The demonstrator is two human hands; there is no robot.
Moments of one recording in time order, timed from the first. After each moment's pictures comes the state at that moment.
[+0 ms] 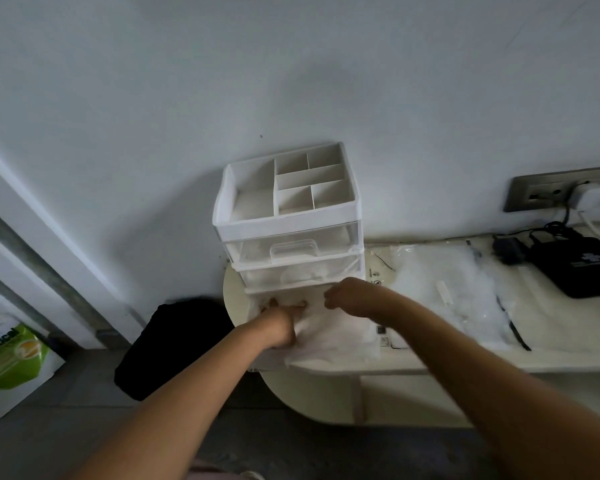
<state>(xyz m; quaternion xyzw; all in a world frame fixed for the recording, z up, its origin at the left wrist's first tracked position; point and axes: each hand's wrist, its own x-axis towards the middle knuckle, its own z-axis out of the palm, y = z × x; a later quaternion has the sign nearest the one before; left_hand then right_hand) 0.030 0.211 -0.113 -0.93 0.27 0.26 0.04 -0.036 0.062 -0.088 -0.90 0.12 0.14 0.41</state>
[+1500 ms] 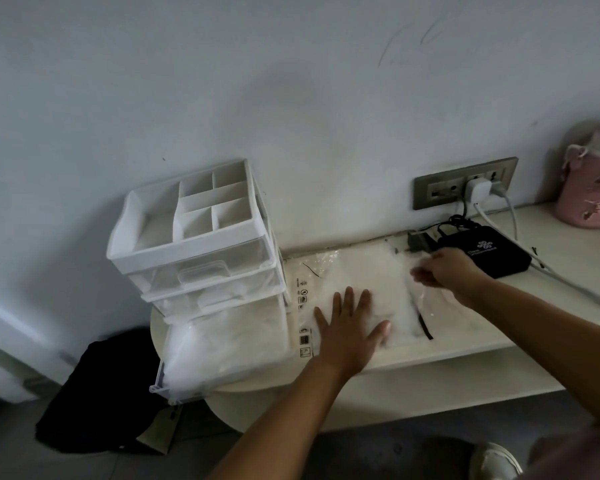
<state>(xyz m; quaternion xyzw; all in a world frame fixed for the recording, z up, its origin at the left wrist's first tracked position) -0.076 0.030 -0.180 -0.89 0.41 0.15 -0.14 -0.139 -0.159 -0.118 -0.66 0.40 -0.14 0.62</state>
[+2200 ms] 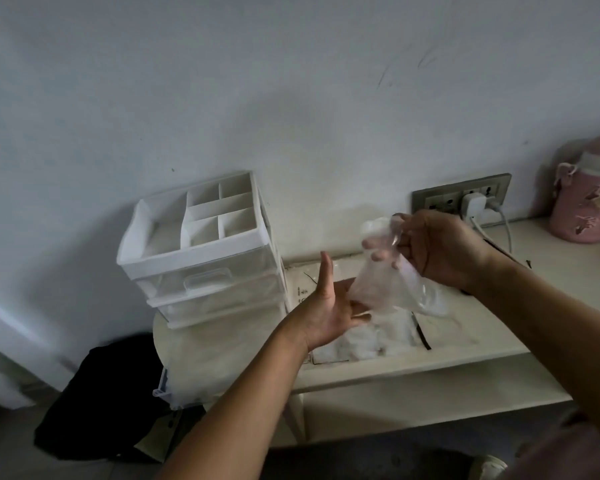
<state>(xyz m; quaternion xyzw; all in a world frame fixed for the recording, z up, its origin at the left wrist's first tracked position) -0.060 0.043 -0.086 -0.52 0.23 0.50 -0.65 -0.162 -0.120 -0.019 -0.53 0.02 -0.05 0.85</state>
